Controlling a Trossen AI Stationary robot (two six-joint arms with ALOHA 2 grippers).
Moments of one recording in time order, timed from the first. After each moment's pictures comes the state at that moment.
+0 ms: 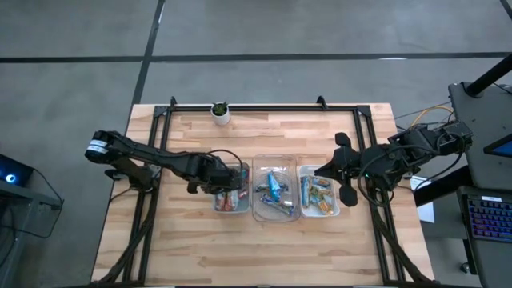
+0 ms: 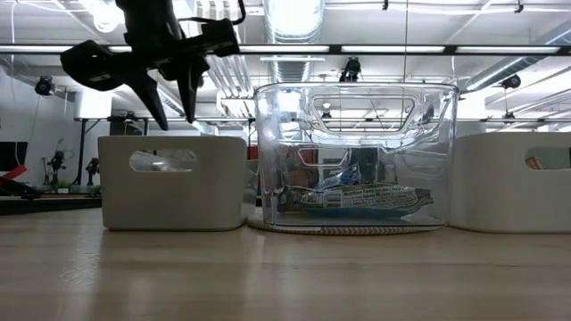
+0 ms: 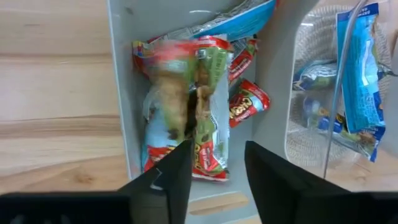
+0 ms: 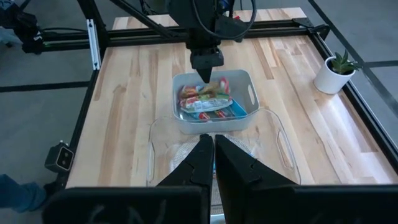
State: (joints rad) left arm -0.16 1.49 1.17 -0.92 -0.11 -1.74; right arm 0.40 1.14 1.45 -0.94 0.34 0.33
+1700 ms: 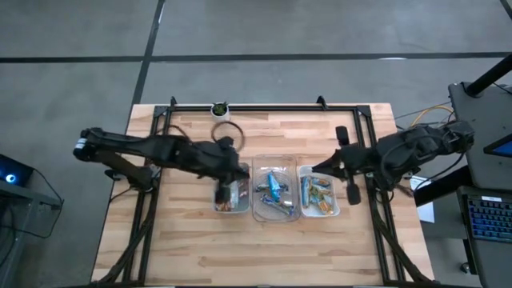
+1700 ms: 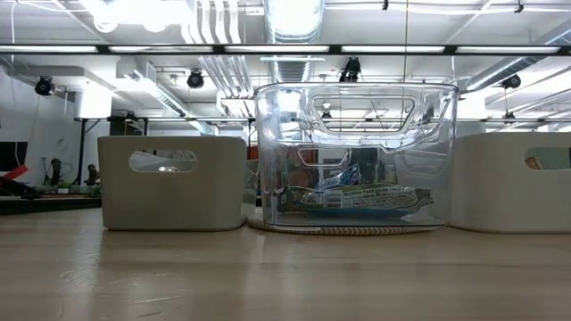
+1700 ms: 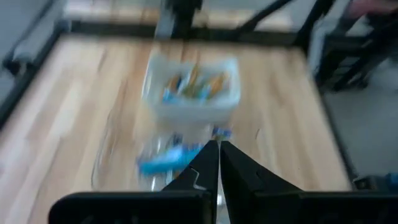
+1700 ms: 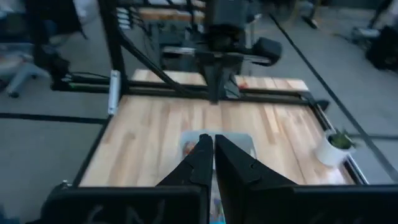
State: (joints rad) left arm -0.18 1.36 1.45 -0.67 -0.13 -0.18; right arm 0.40 1.11 1.45 -0.71 0.33 0.13
